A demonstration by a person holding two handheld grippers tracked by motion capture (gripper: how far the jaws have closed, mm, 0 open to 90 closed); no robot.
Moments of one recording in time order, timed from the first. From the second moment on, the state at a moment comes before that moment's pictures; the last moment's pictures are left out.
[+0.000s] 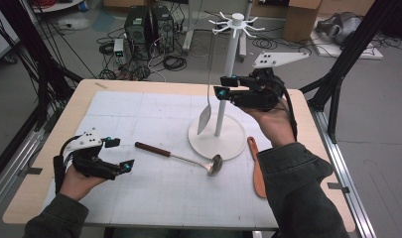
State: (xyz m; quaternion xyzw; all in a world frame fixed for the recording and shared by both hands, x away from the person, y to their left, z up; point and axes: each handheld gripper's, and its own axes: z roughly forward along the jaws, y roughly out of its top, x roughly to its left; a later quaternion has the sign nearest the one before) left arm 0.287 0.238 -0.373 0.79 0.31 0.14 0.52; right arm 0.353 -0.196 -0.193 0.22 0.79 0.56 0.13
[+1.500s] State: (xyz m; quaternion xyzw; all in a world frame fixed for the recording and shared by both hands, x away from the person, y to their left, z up) left arm 0.285 0.237 -0.376 0.80 0.31 0.14 0.50; right arm 0.365 -0.105 -0.334 0.21 0.85 0.48 0.06
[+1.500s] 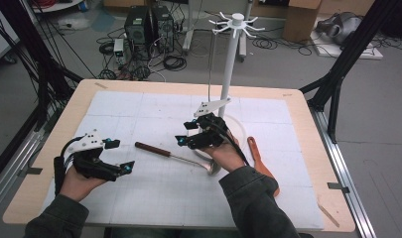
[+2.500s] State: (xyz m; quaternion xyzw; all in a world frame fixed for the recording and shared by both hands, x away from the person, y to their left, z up) left arm 0.286 0.236 -0.376 0.80 0.31 0.14 0.50; right arm 0.381 -0.075 -0.388 0.20 0.89 0.41 0.04
